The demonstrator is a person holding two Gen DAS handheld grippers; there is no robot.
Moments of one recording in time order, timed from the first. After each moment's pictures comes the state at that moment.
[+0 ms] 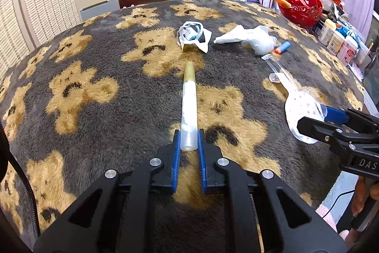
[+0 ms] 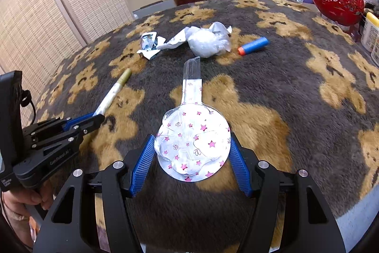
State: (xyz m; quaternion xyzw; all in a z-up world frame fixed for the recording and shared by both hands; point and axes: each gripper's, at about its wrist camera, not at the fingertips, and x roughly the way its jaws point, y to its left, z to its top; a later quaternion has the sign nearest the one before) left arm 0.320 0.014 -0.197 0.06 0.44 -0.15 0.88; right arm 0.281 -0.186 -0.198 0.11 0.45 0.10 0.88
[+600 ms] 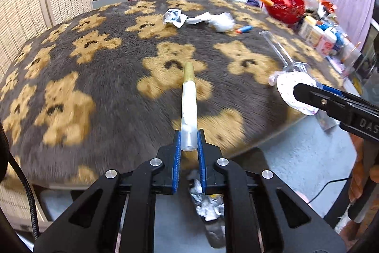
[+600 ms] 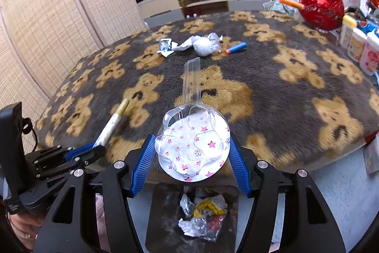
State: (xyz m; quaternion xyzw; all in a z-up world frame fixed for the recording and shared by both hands) left arm 0.181 0.000 -0.171 0.02 0.44 -0.14 0.89; right arm 0.180 -0.208 -0.151 0.10 0.42 0.11 0.90
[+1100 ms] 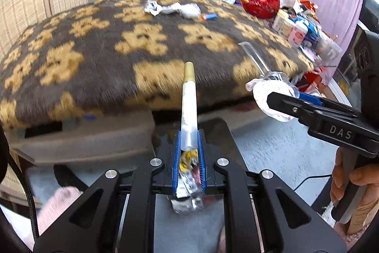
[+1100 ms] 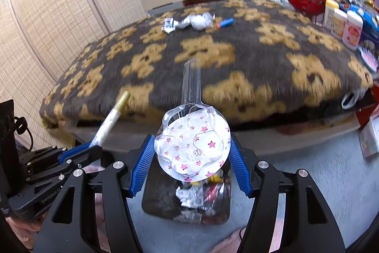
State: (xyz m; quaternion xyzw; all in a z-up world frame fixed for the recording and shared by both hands) left arm 0.077 -0.028 -0.177 -0.01 0.44 -0.16 0.88; right arm 0.094 -0.223 -0.170 0.10 0.44 0.12 0.89
